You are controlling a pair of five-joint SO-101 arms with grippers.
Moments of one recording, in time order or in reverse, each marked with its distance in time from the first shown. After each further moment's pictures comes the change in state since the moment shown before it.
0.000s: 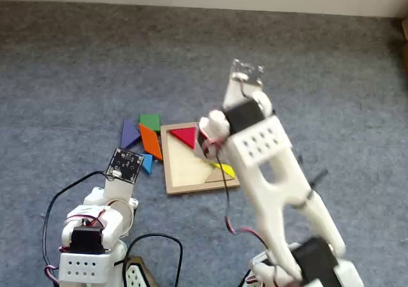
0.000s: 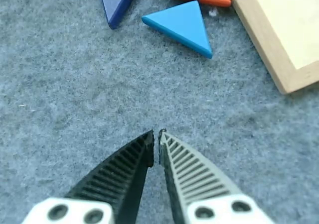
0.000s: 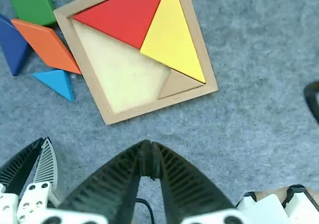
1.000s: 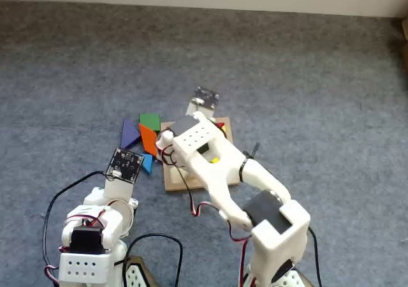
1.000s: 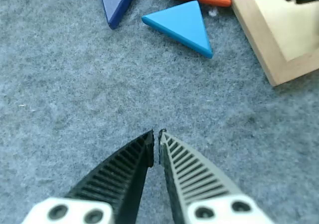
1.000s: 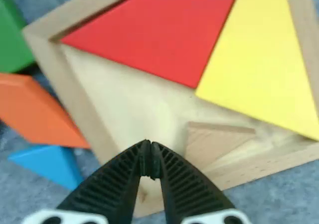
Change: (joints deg) left arm 0.0 0.0 0.0 0.0 0.0; right arm -7.6 33.4 5.5 -35.5 -15.8
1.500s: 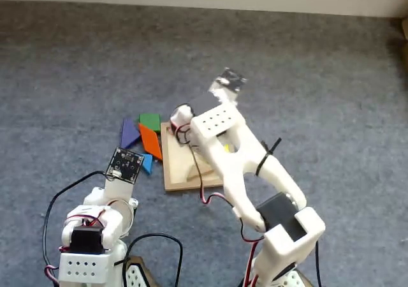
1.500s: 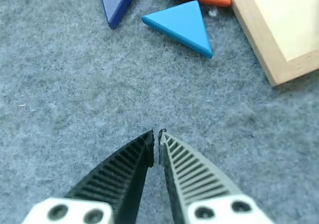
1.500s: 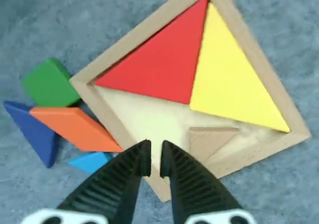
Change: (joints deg) left arm 0.0 0.0 0.0 0.0 0.0; right arm 3.5 -5.6 -9.2 9.4 -2.6
